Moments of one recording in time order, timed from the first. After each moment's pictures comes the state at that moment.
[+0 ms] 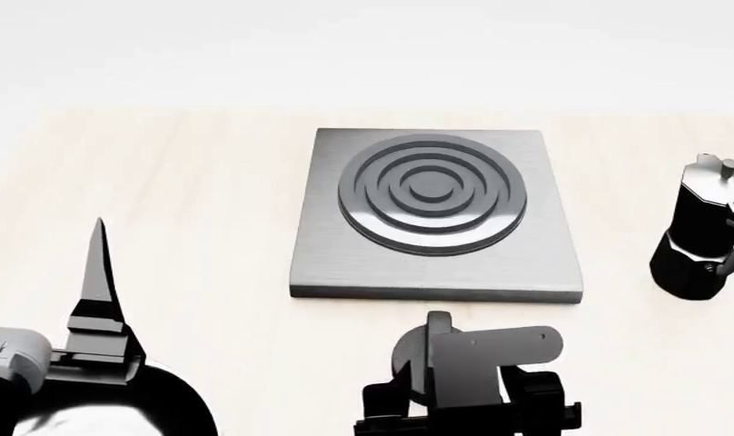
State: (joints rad) left arm -0.29 -0.37 0.28 0.72 -0.23 -0.56 -0.43; right arm 0.53 0.33 -0.56 0.08 0.62 0.57 0.50
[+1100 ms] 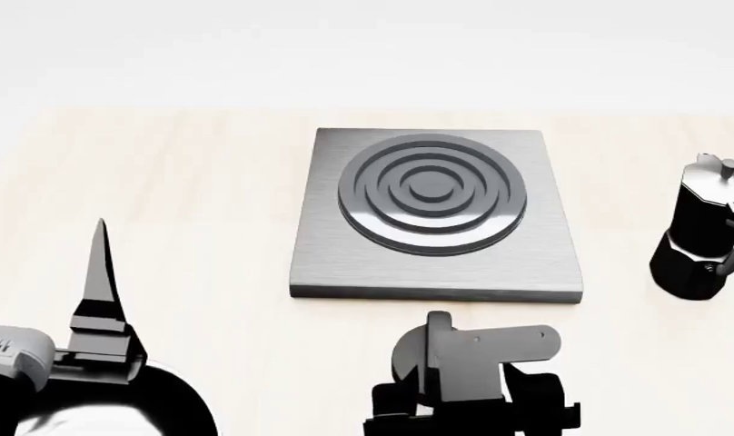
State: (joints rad) left arm -0.29 -0.38 0.29 0.71 -0.24 -0.56 -0.44; right arm 0.58 0.29 -0.57 0.27 0.59 0.50 0.45
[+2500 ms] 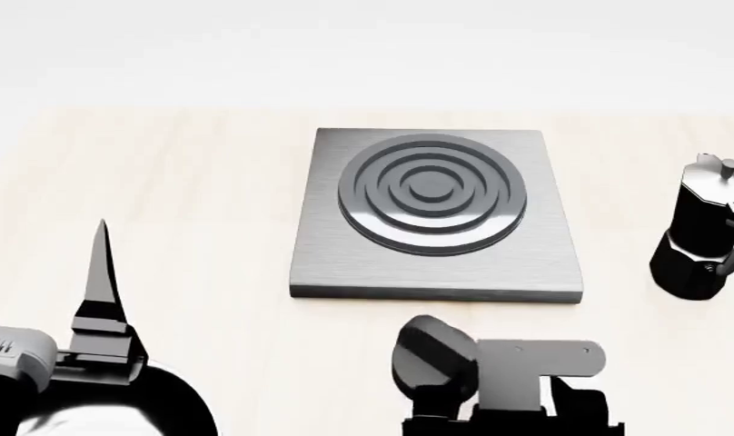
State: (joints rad) left arm -0.30 -0.40 0.31 0.71 -0.25 -0.56 -0.46; right arm 0.54 0.33 -0.53 0.25 0.61 0.48 0.54
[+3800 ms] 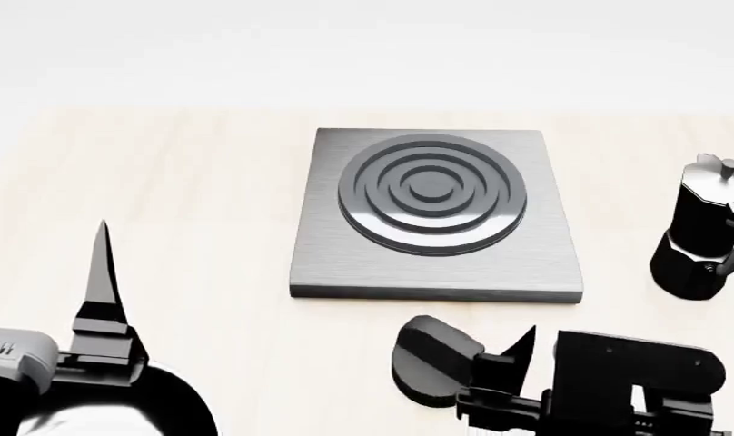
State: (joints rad) left arm -0.30 -0.41 0.32 0.71 -0.26 -0.55 -0.48; right arm 0.39 0.52 -0.40 -0.25 0.68 0.56 0.78
